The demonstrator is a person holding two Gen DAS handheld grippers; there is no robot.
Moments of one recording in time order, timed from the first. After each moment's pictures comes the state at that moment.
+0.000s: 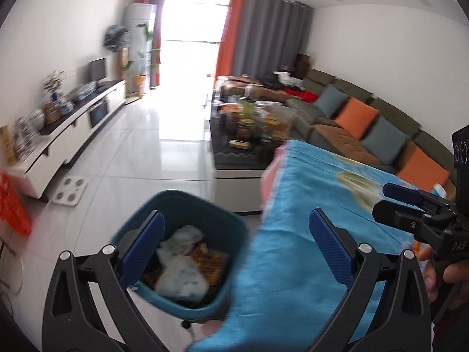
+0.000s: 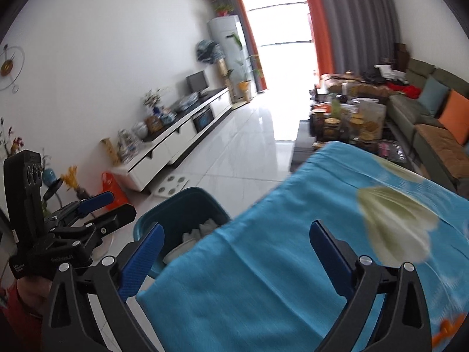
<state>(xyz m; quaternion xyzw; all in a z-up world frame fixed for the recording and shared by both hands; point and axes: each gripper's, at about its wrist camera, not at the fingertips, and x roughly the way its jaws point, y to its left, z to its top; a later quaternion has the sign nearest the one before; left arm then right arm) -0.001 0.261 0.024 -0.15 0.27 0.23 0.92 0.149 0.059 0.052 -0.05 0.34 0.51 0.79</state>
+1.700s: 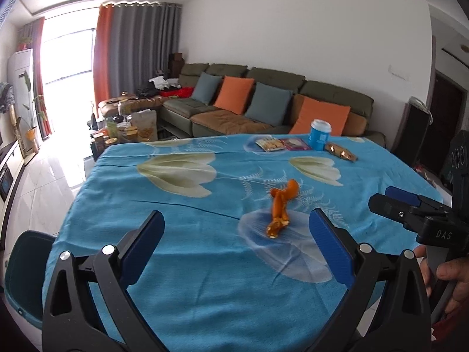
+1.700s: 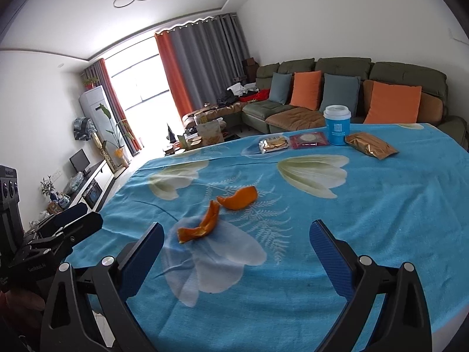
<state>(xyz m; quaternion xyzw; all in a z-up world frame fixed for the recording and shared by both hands) 0.107 0.001 0.001 -0.03 0.27 -0.04 0.96 0.115 -0.235 0.001 0.09 0.30 0.21 0.93</state>
